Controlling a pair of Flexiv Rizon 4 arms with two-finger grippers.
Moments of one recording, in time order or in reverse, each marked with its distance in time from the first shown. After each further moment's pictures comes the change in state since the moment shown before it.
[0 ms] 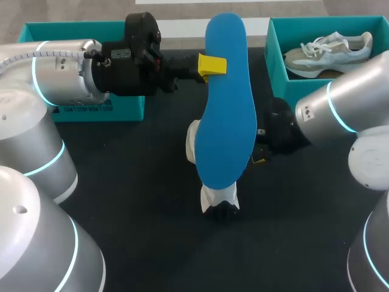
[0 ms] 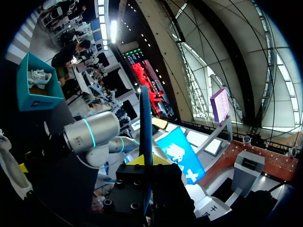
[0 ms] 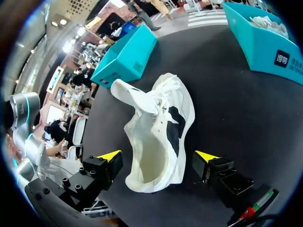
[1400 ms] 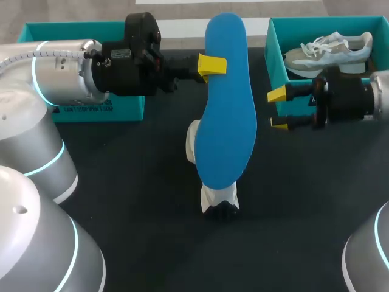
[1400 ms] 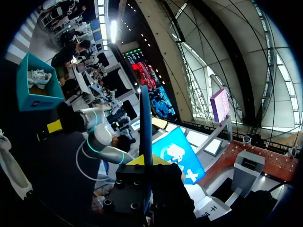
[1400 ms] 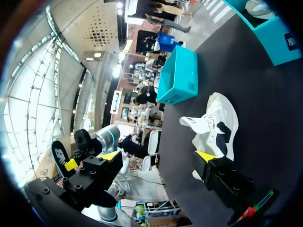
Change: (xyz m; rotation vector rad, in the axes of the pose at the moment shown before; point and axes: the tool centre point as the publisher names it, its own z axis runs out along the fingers) left arm 0.000 0.000 0.000 0.000 0.000 0.000; right arm 0.026 0.053 -0.130 -0.034 0.699 0.205
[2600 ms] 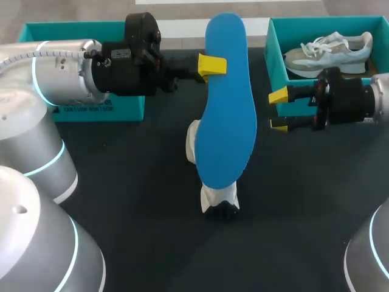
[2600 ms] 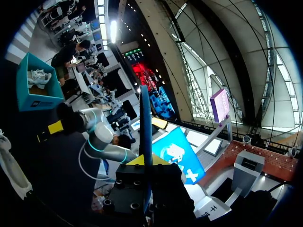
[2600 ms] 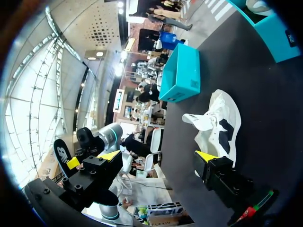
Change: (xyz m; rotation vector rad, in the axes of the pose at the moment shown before) left arm 0.000 0.000 0.000 0.000 0.000 0.000; right arm 0.002 -0.003 0.000 0.018 0.021 0.003
